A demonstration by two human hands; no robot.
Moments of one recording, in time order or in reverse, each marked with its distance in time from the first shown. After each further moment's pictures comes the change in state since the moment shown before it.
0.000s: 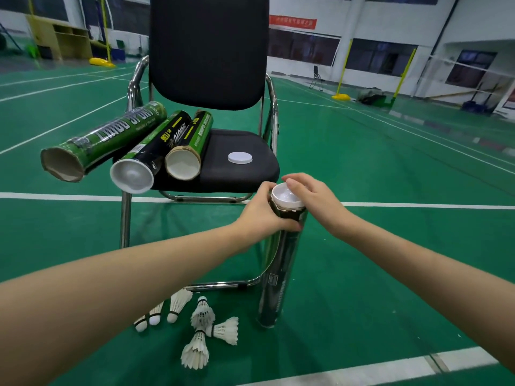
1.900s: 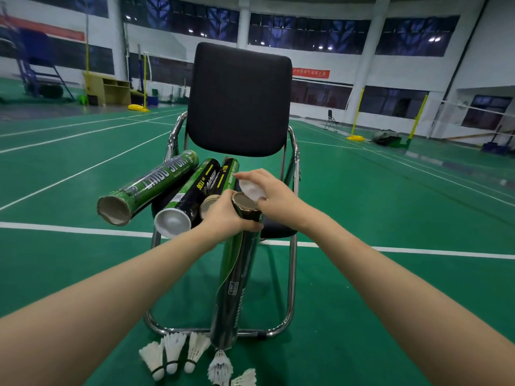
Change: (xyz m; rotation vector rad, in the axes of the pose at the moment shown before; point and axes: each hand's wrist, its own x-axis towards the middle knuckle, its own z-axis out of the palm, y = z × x) left_hand 0.012 0.036 -0.117 0.341 0.286 -0.039; right_hand 0.069 -0.107 0.055 -0.279 -0.232 -0.399
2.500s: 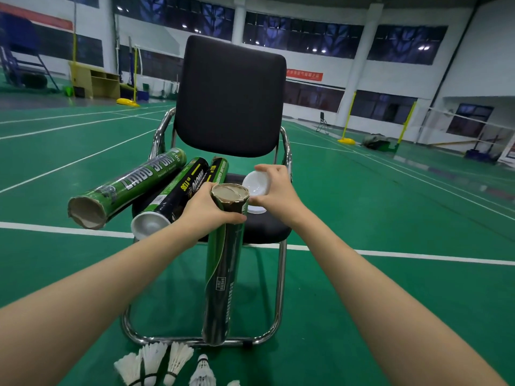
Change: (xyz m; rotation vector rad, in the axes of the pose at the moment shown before) left_hand 0.021 -0.012 -0.008 -0.122 0.093 -0.009; right_hand 0.021 0.046 -0.002 0.106 0.237 0.205
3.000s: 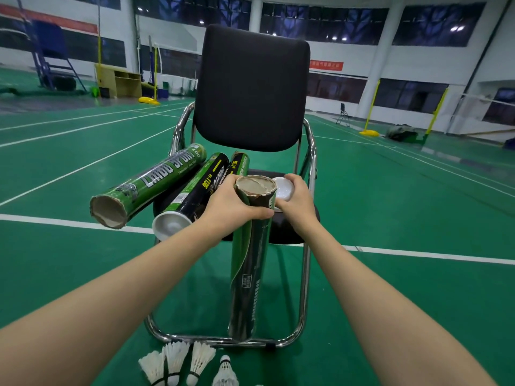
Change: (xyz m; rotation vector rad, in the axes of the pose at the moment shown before) left_hand 0.007 0.003 0.002 -0.014 0.016 0.037; right_hand 0.027 0.059 0.048 0.083 0.205 0.157
